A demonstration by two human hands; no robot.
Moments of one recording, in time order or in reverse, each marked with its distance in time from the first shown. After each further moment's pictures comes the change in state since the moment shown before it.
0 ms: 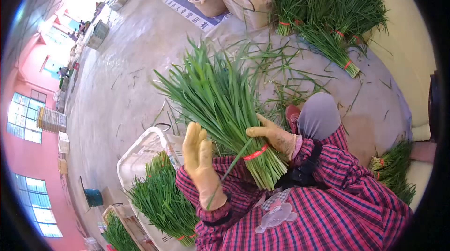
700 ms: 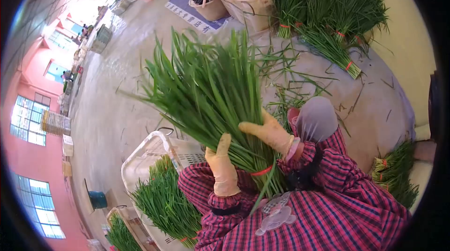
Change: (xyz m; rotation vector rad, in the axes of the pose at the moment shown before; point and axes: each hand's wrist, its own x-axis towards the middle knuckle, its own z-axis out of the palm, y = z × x) left_hand 0.003 -0.051 0.028 -0.369 0.004 -0.280; right_hand 0.000 -0.021 0.024 -0.336 0.191 -0.358
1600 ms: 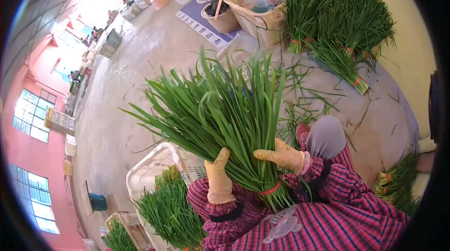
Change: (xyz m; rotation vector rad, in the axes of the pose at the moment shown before) left_hand 0.027 0.025 -0.022 -0.023 -0.127 -0.008; right_hand 0.002 0.016 -0.015 -0.077 -0.291 0.088
